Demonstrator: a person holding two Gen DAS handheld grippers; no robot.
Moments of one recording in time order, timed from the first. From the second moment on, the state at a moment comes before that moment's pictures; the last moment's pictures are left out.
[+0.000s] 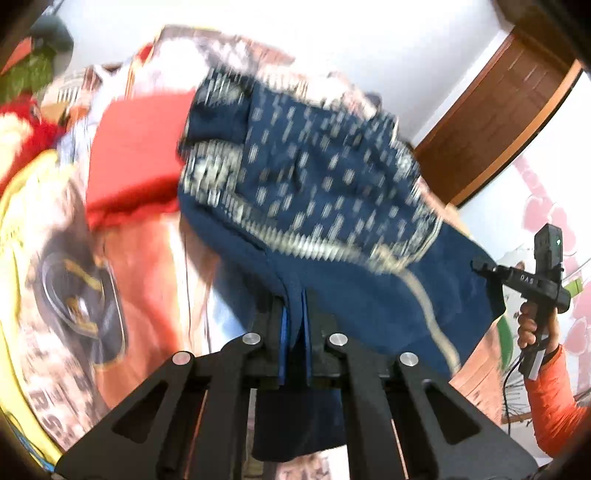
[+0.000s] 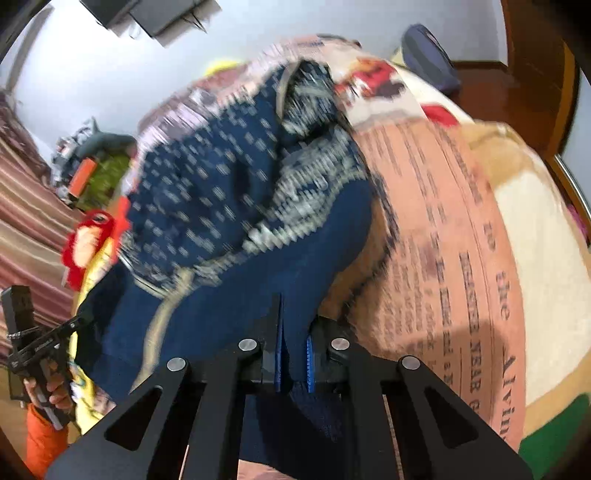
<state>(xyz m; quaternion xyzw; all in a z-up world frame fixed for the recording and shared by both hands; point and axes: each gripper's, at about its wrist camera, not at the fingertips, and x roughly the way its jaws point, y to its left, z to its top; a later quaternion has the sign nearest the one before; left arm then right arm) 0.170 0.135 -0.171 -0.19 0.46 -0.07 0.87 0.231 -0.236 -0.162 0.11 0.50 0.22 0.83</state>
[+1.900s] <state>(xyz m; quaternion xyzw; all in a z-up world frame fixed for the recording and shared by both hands) 0.340 0.106 -0.125 -0.04 0.44 -0.02 0.90 0.335 -0.162 -0.086 -0.01 0.41 0.27 0.87</state>
